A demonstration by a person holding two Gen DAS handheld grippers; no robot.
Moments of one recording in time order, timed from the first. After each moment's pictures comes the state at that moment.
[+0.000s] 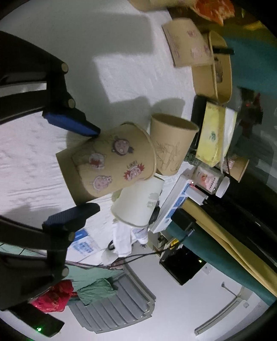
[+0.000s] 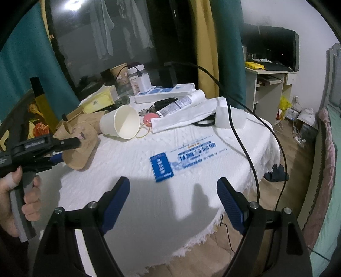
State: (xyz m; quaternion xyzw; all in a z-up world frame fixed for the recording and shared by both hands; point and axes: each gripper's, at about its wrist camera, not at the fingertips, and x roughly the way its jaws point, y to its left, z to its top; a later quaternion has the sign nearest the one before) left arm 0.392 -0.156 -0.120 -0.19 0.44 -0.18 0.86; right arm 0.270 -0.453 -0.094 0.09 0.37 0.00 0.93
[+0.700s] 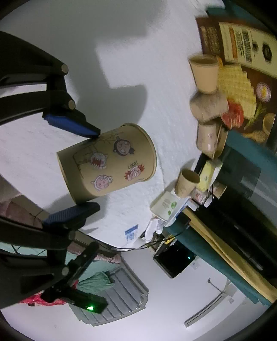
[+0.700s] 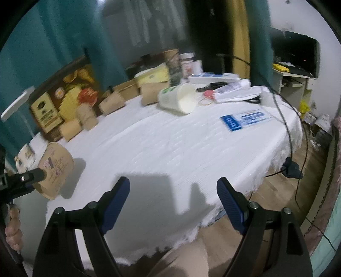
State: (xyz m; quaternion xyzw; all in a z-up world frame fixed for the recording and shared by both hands) left arm 0.155 -0.012 -0.099 -0.22 0.42 -0.16 0.87; right arm 0.169 -0.326 -0.089 0.05 0.39 0.08 0.92
